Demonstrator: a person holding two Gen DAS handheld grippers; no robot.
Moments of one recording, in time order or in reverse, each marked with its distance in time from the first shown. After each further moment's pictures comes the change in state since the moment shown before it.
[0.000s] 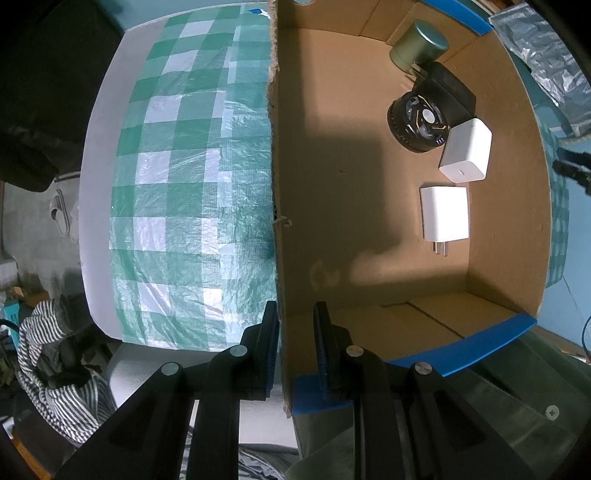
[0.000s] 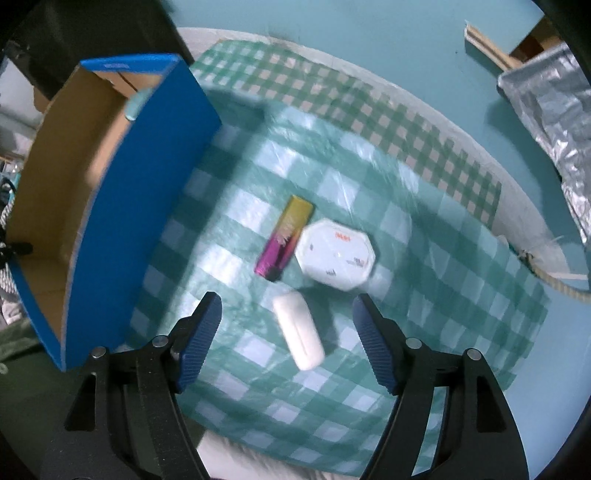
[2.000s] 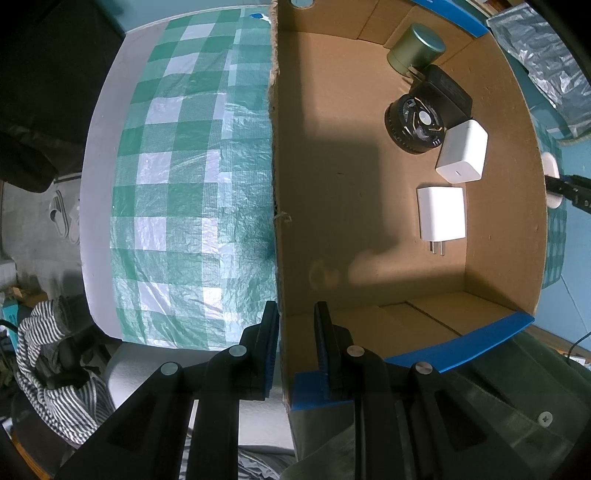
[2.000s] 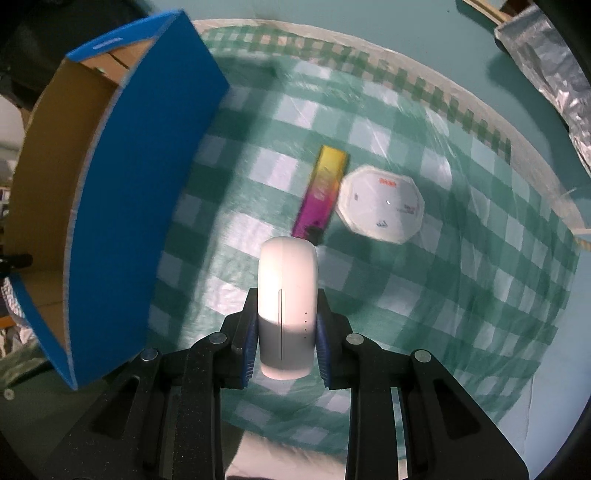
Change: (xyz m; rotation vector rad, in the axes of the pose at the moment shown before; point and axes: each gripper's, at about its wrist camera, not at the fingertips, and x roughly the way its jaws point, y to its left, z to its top) left arm -0.006 -0.002 -0.001 0.001 -0.010 -0.003; right arm 0.016 0.035 -0.017 0.121 0.044 0.045
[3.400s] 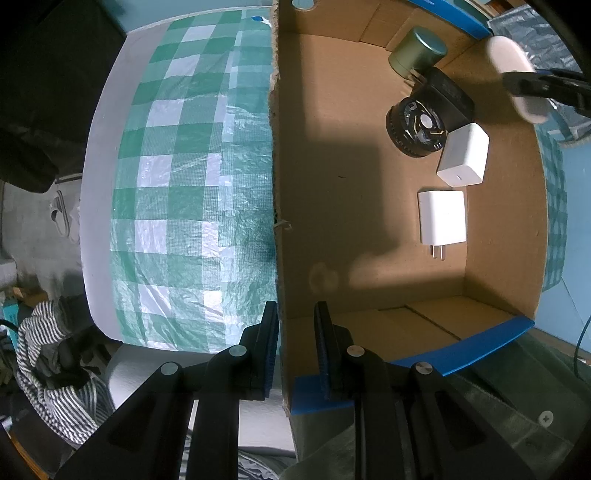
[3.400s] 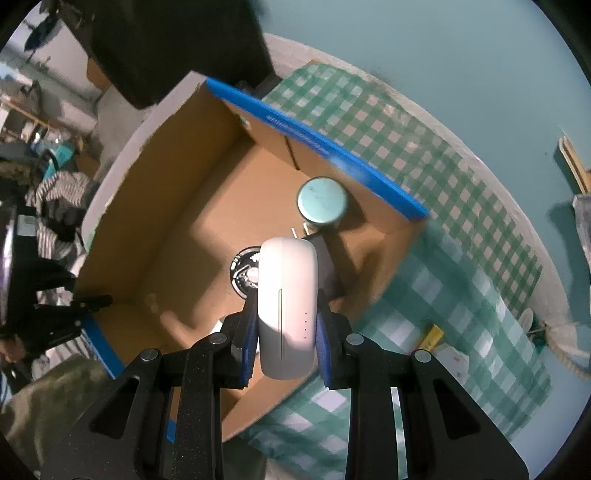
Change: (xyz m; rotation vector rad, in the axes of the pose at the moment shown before) left arm 0.002 0.001 0.001 0.002 -0.004 0.004; right arm -0.032 0.140 0.106 -0.324 -0.051 0.060
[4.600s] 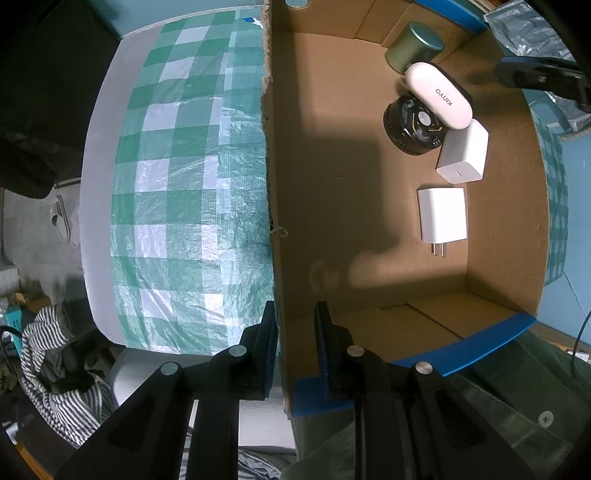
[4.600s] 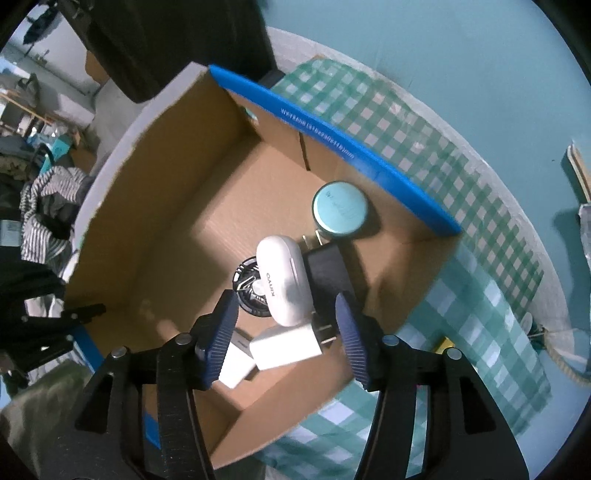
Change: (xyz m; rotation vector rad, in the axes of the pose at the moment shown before) left arm -0.001 -0.011 0.004 0.017 0.006 0.009; right arm 0.001 0.007 0.000 -0.001 -0.006 -0.006
